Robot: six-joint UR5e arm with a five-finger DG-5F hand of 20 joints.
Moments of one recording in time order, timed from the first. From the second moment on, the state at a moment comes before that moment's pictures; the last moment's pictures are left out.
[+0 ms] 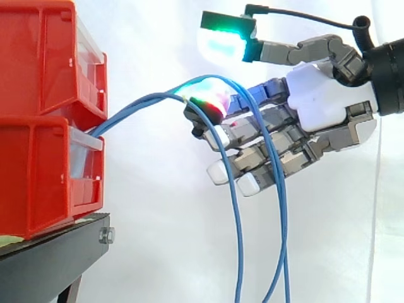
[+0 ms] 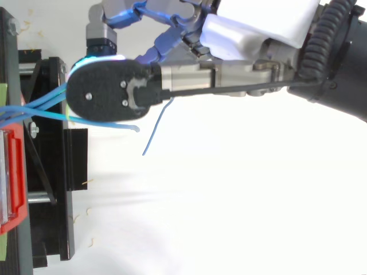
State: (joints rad) arm 0.16 -2.31 -0.85 -3.36 -1.07 0.05
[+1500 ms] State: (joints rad) arm 0.16 -2.30 -0.85 -3.37 -1.08 0.05
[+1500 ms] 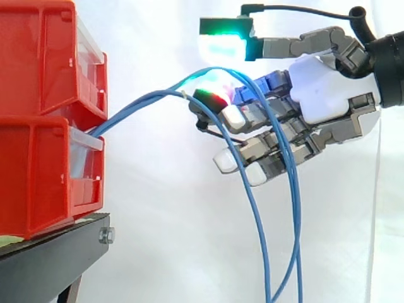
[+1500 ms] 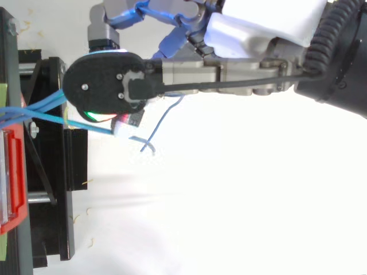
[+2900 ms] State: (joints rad) arm 0.16 -2.30 -0.85 -3.41 -1.08 0.09
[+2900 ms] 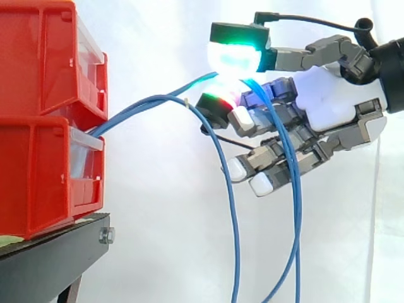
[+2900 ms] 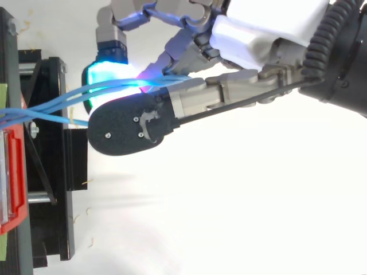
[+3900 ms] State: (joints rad) arm 0.16 -2.29 -0.85 -3.43 -1.10 0.10
